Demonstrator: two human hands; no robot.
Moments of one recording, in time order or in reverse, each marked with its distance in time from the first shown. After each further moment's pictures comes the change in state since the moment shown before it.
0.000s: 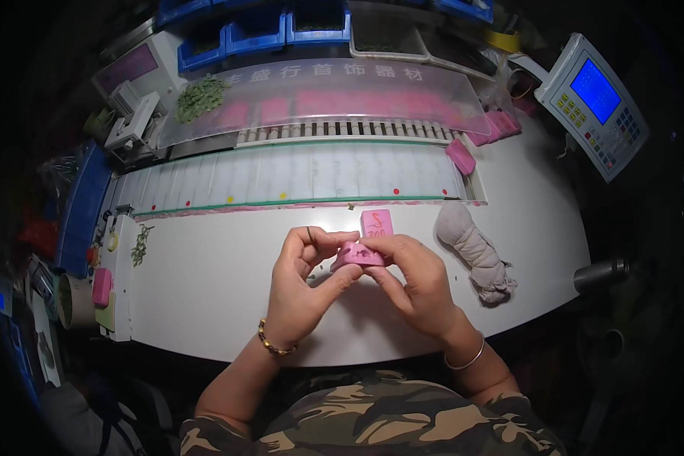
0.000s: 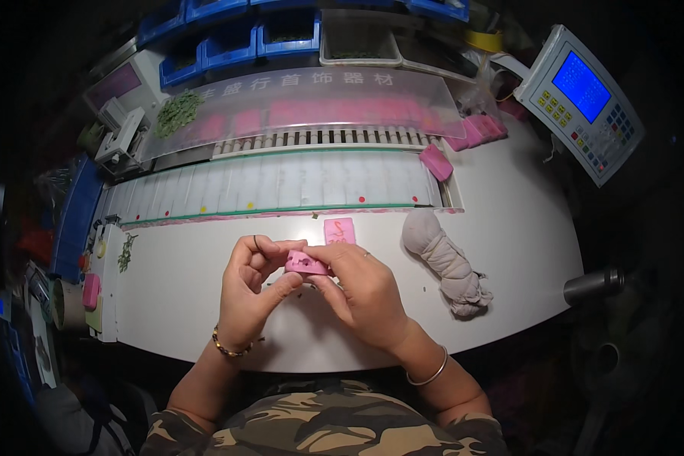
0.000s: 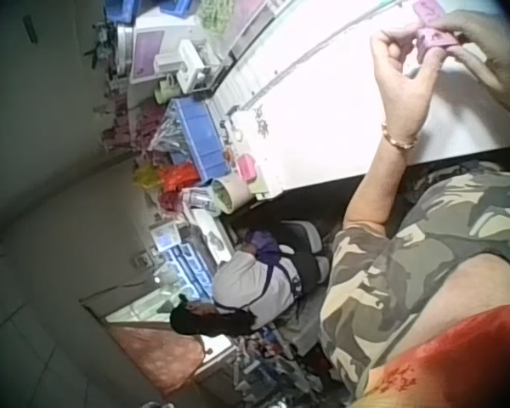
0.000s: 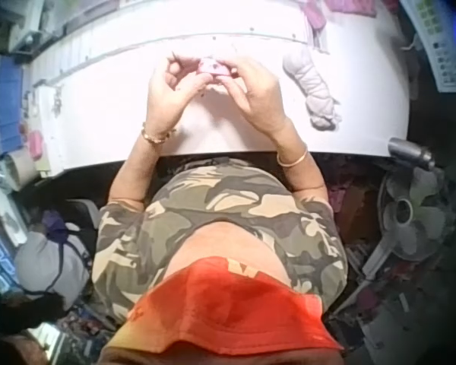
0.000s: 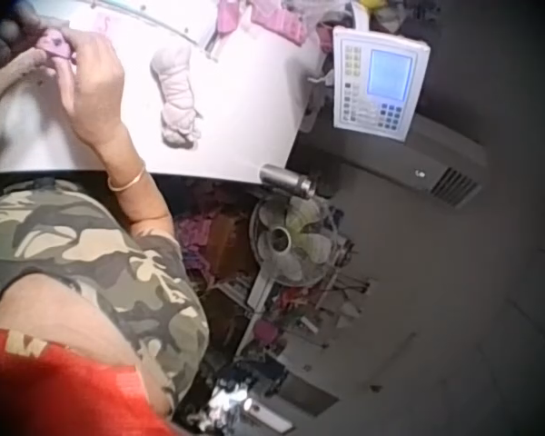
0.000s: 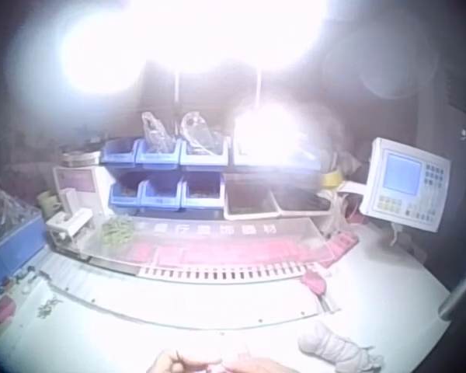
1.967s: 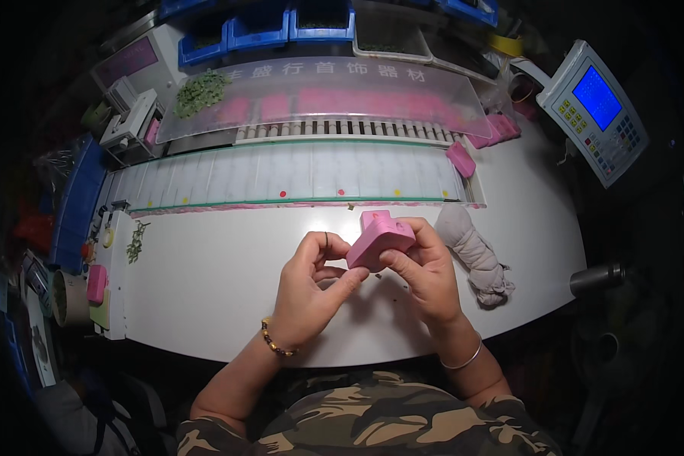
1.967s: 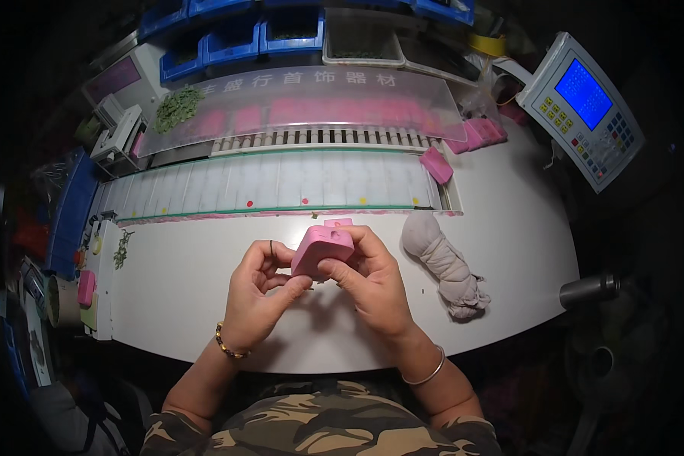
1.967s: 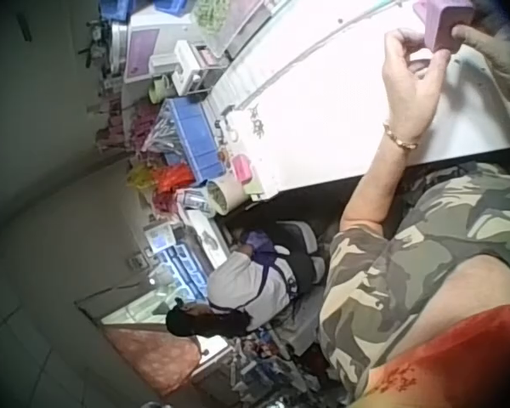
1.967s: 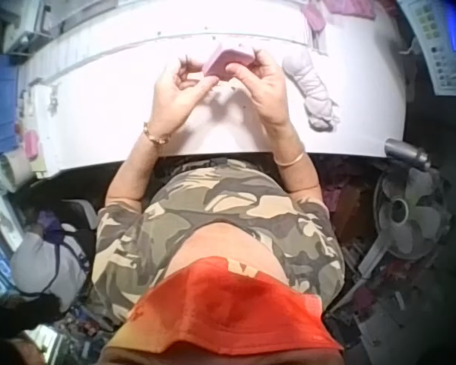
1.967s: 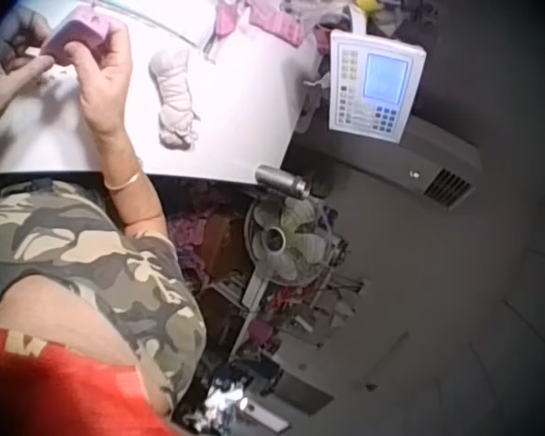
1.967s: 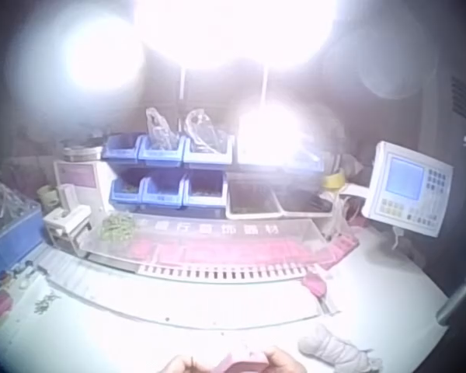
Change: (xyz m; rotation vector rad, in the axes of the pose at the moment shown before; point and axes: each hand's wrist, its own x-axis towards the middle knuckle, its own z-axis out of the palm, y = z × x) left_hand 0.001 -0.004 -0.001 0.101 -0.080 -0.141; right_hand -0.003 0.008 0.005 0.978 0.114 0.510
